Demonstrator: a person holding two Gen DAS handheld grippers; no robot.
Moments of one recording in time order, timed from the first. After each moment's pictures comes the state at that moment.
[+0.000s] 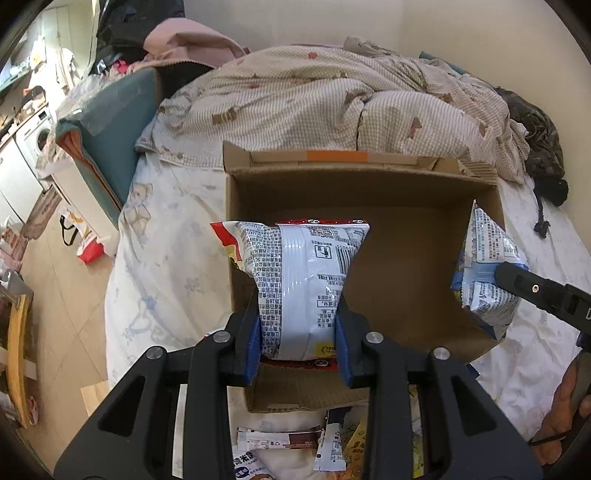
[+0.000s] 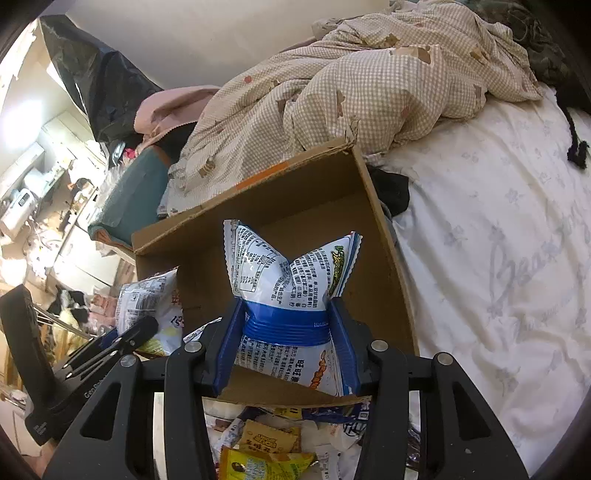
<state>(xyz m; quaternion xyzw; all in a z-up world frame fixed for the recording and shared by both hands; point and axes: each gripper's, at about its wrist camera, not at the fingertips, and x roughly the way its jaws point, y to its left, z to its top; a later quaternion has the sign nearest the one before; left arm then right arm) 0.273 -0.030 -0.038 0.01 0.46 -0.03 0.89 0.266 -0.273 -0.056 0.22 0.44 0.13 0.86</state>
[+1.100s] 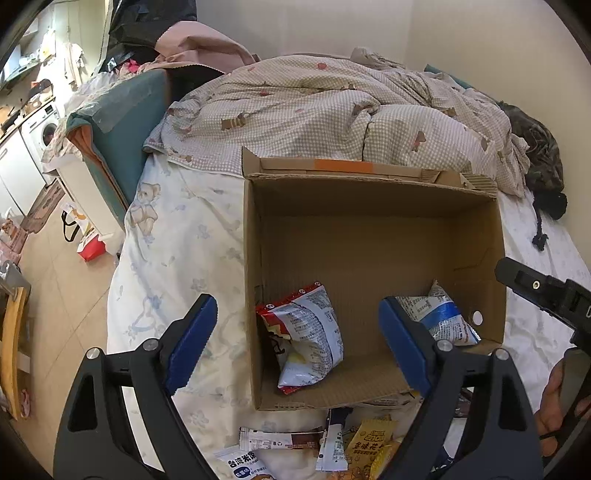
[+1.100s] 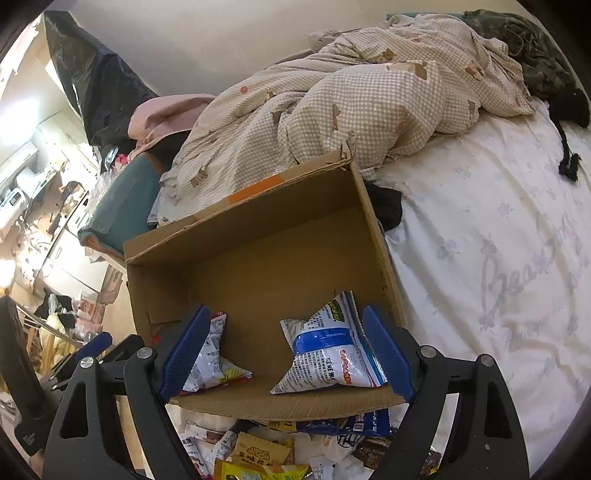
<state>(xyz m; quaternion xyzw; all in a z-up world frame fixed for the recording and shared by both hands) 0.264 -0.018 -0.033 -0.01 0.44 -0.02 0.90 0.267 -0.269 -0.049 0.21 0.42 0.11 0.87</state>
